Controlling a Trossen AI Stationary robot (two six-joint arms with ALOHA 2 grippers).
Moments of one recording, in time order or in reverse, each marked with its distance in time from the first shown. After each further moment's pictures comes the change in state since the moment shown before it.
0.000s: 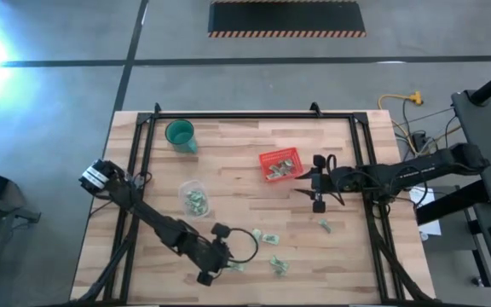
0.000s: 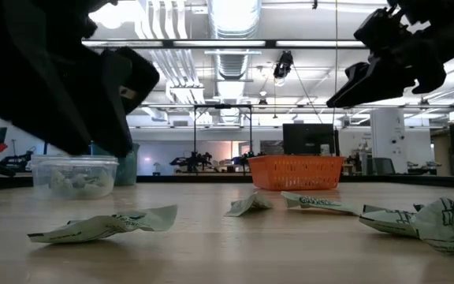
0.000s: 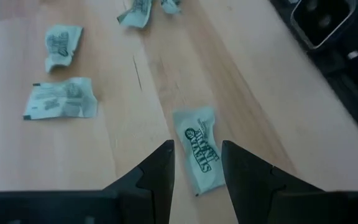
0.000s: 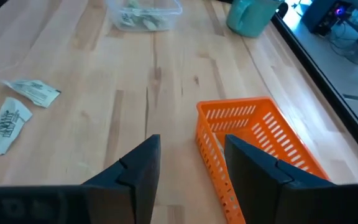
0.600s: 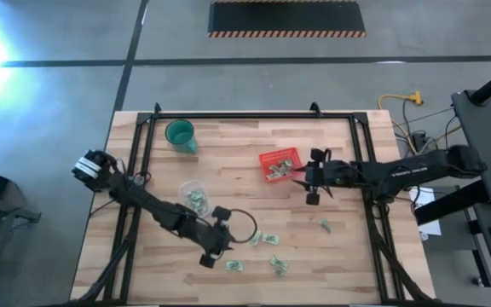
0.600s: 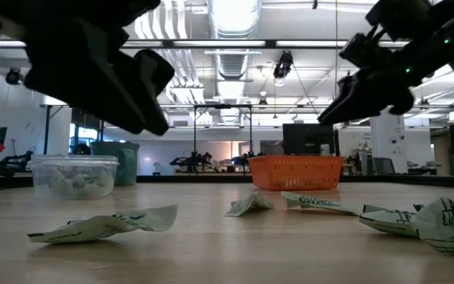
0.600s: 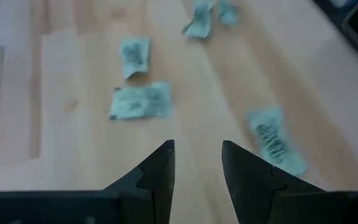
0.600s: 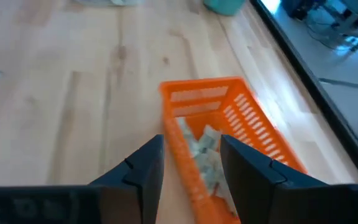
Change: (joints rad) left arm 0.120 -0.124 -0.073 -0.016 0.011 0.130; right arm -0.121 0.098 0.002 0.052 0.000 -0.061
